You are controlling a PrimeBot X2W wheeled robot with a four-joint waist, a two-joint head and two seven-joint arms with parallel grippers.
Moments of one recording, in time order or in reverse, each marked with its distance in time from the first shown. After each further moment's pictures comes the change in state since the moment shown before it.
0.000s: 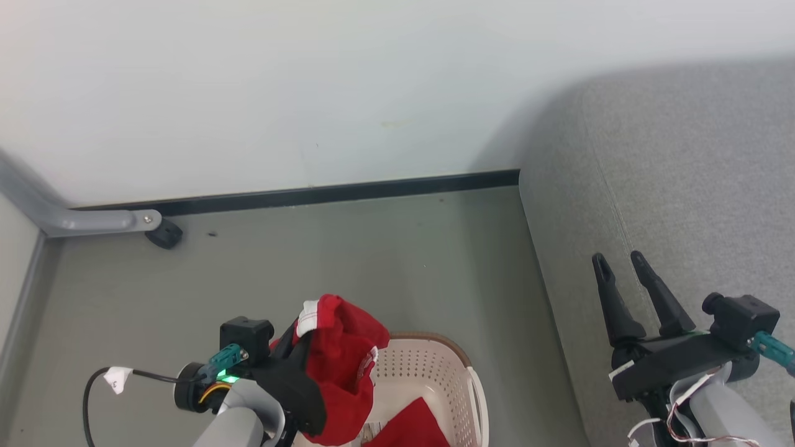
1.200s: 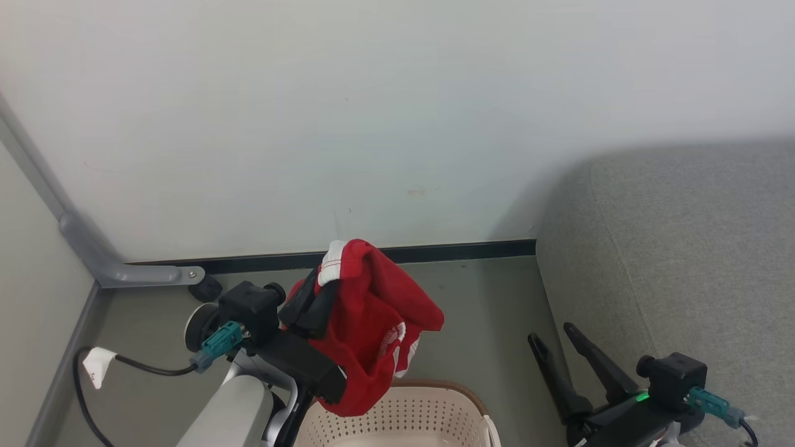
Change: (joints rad) left arm 0.035 0.060 -0.020 -0.406 0.008 0.000 -0.005; right arm 0.117 -0.022 0.194 -0.059 0.034 0.000 0.000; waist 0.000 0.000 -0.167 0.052
